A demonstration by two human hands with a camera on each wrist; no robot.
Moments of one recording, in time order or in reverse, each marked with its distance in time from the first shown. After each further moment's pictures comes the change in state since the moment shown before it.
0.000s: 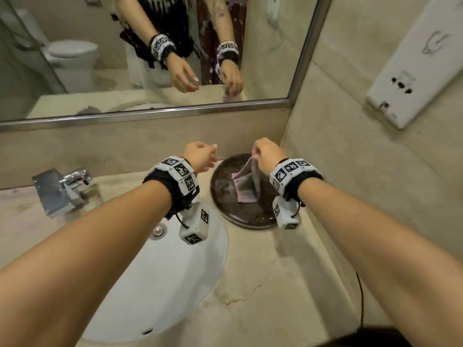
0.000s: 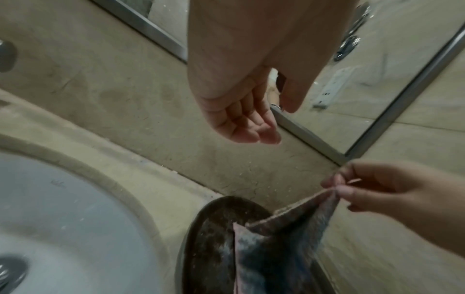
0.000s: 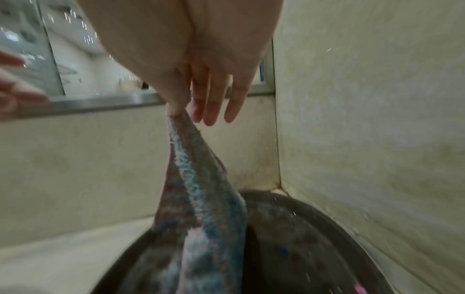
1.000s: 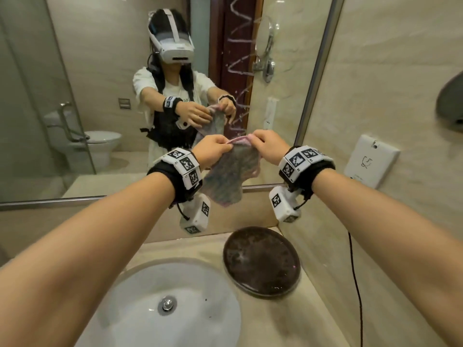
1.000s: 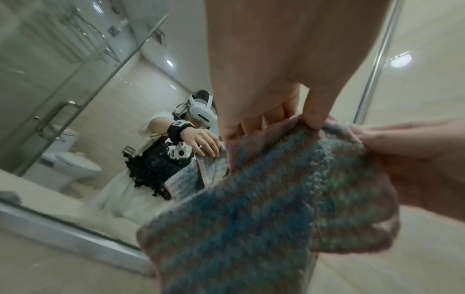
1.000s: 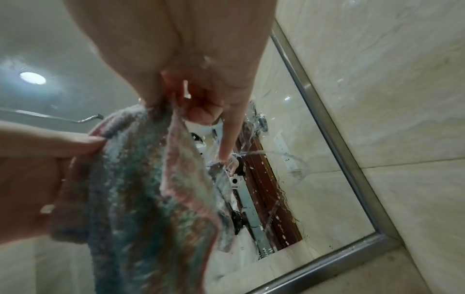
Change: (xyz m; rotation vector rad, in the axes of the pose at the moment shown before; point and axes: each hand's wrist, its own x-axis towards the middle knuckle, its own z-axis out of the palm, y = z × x) left_hand -0.076 0.176 -0.093 0.239 -0.091 0.571; right_hand -0.015 -0.136 -0.188 0.196 0.362 -0.321
